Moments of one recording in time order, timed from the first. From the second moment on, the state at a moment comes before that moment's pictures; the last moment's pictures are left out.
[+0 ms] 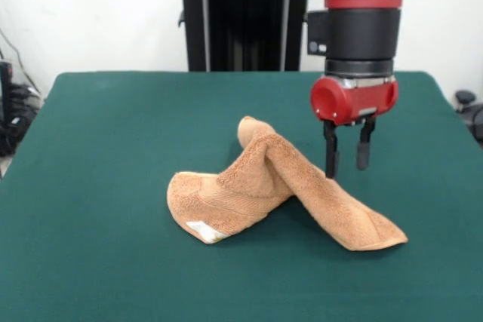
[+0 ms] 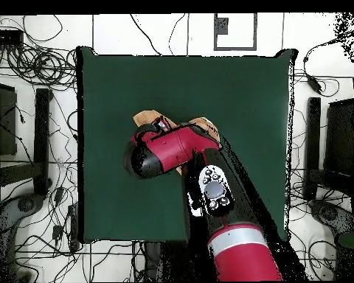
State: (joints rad) arm -0.19 -0.62 0.27 1.59 -0.63 0.29 1.57
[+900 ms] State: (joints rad) arm -0.17 -0.56 0.25 1.57 -0.73 0.21 1.57
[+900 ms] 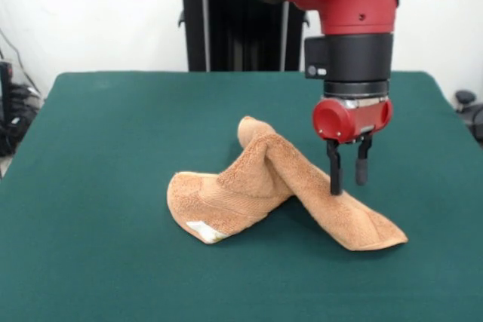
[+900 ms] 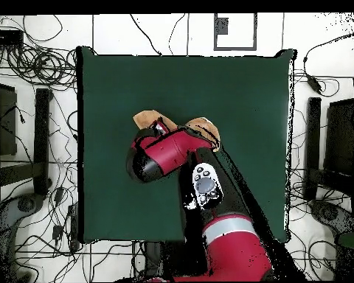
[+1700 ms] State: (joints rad) arm -0.16 -0.47 0.22 1.56 -0.73 0.21 1.57
